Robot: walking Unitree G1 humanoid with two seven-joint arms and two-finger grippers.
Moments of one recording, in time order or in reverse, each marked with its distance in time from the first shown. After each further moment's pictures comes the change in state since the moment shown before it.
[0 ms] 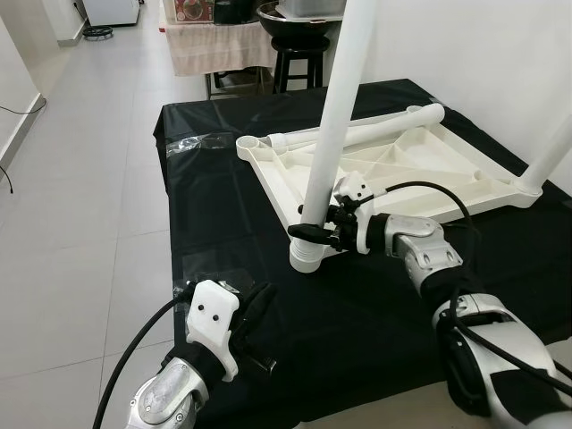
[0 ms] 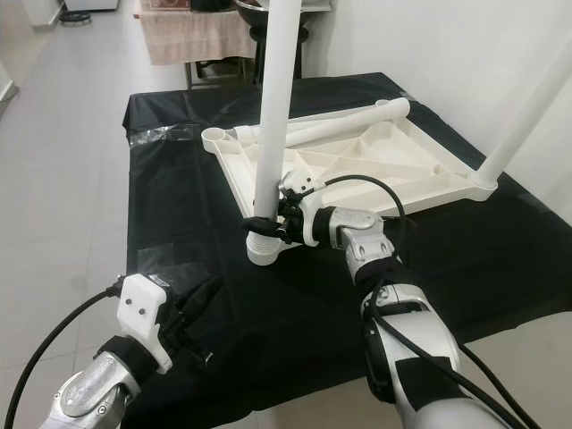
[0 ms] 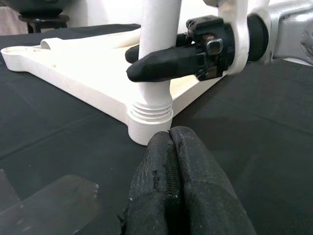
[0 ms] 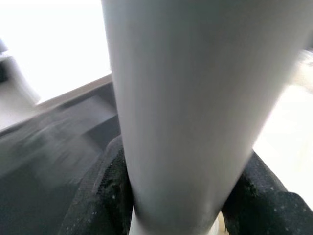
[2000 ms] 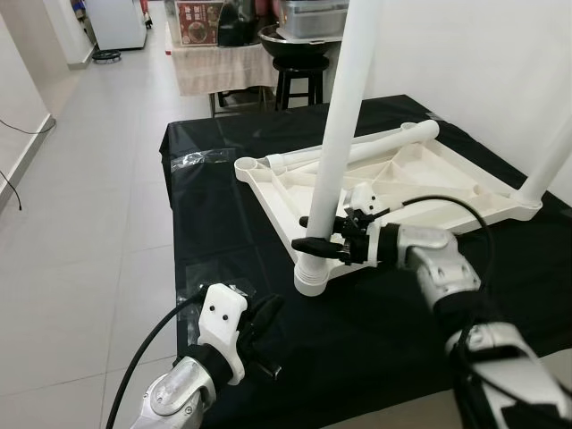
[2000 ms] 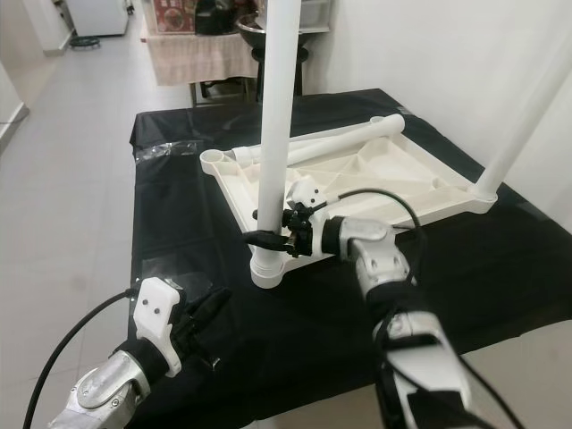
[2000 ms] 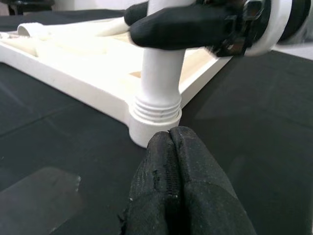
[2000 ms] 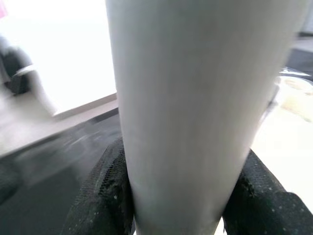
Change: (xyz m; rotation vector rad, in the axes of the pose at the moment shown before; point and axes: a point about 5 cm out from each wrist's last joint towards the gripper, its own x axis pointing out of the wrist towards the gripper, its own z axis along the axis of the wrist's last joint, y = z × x) left arm 0.011 0.003 -0.015 -0.053 0.060 -0.035; right arm -0.006 0.018 0.006 0.005 -0.060 0.058
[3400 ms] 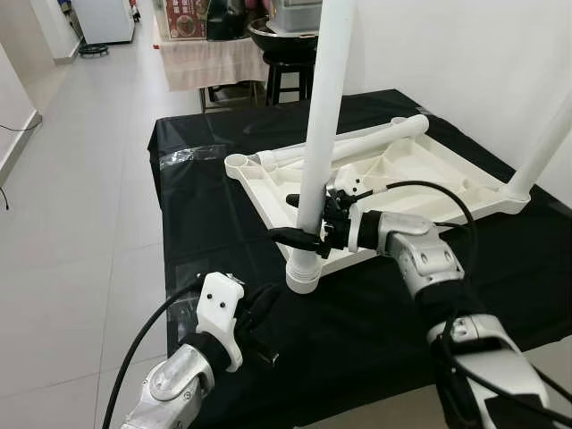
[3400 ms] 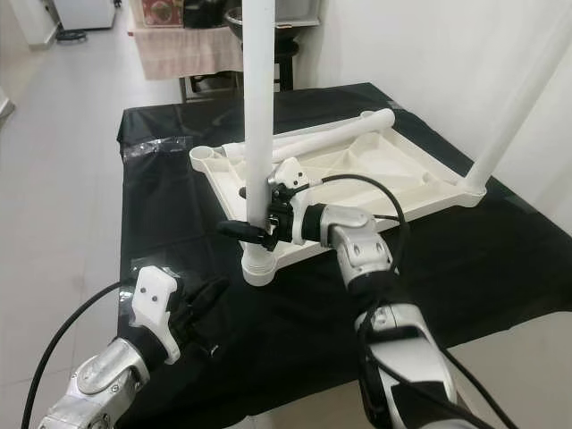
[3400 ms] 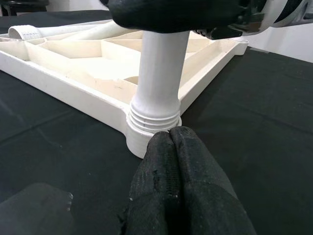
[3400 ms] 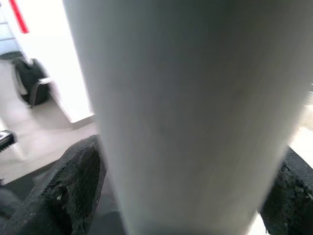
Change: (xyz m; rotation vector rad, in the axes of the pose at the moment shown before) left arm 0.006 0.006 0.003 -0.008 -0.009 0.003; right arm 0.021 -0.001 0.028 0.042 -0.003 0.202
